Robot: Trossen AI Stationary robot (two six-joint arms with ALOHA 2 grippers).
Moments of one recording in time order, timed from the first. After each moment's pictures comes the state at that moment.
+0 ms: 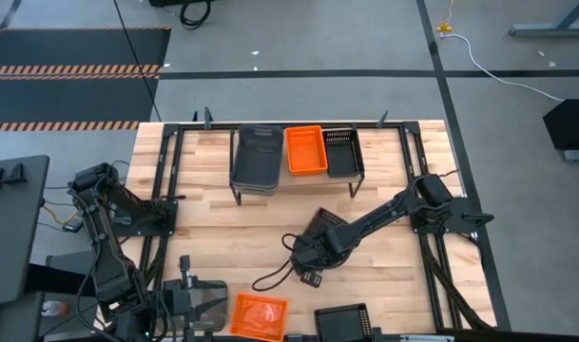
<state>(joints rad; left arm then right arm) -1.14 1.52 1.36 -0.64 -1.21 -0.70 0.39 2.03 1.49 -0.83 0.13 0.78</state>
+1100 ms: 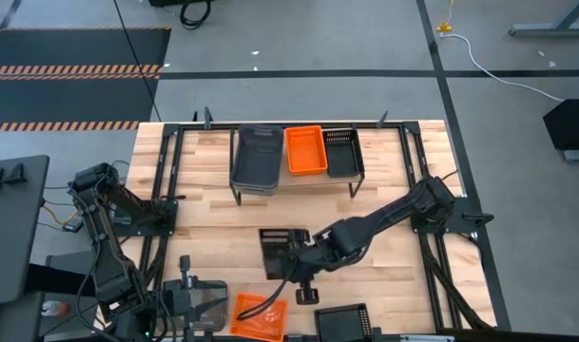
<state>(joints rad) -1.14 1.52 1.37 -0.64 -1.21 -0.70 0.45 2.02 1.96 -0.92 0.09 0.36</state>
